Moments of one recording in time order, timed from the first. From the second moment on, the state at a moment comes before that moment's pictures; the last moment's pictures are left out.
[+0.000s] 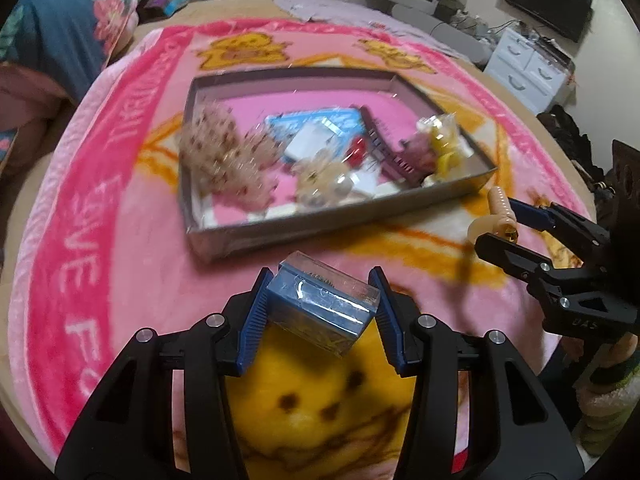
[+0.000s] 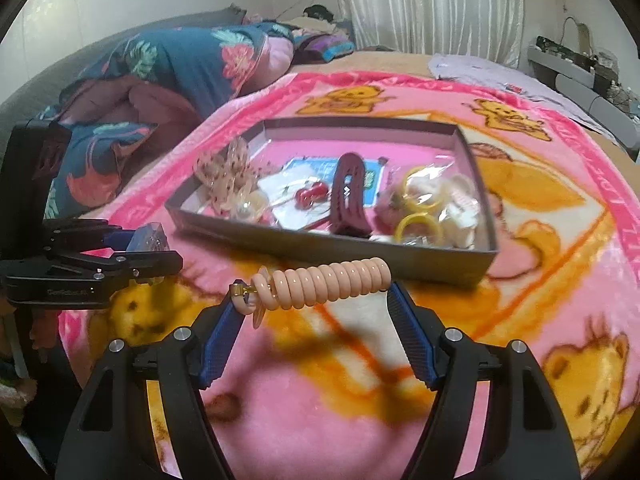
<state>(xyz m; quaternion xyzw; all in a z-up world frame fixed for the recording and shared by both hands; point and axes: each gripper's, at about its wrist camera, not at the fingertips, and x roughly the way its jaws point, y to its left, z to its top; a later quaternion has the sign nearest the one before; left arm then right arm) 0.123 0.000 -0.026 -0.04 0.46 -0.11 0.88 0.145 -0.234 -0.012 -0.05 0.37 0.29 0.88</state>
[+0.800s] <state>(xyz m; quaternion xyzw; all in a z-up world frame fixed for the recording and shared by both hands) 0.163 -0.024 0.028 -0.04 0.40 -0.12 0.91 0.164 -0.270 0.034 -0.03 0.32 0.25 0.91</state>
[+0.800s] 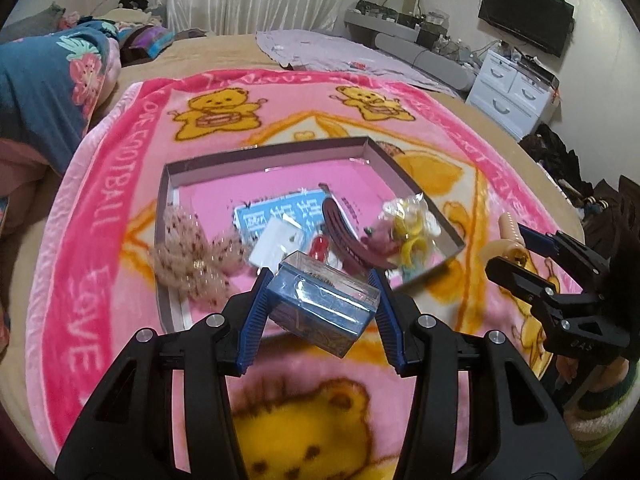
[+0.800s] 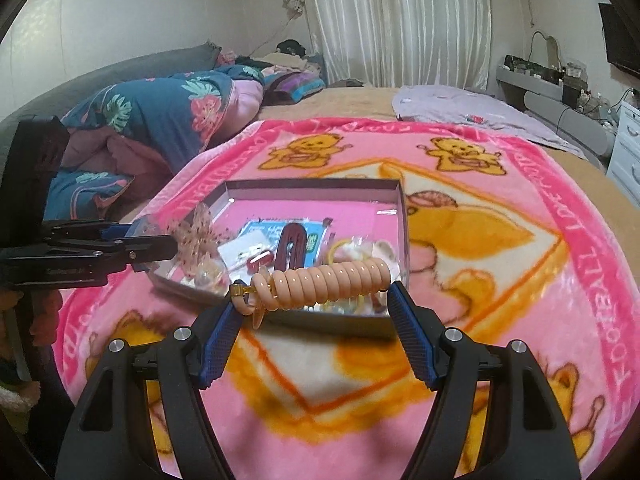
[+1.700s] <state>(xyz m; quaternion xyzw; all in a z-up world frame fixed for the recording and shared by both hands) 0.181 0.011 0.052 -0.07 0.37 -0.10 0.92 0.182 -0.251 0.066 -0.05 0.29 0.25 0.92</state>
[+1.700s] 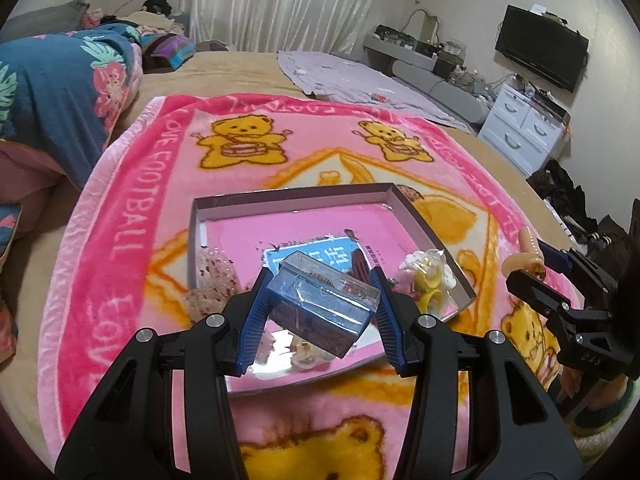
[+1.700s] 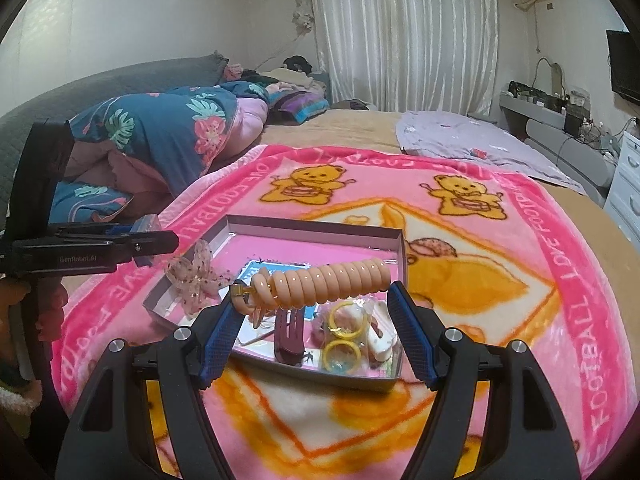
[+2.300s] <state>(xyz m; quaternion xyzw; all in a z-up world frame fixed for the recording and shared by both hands) 0.178 0.045 0.057 -0.10 0.36 -0.07 0.92 0.188 -0.221 0.077 -0.07 0.28 0.28 0.92</state>
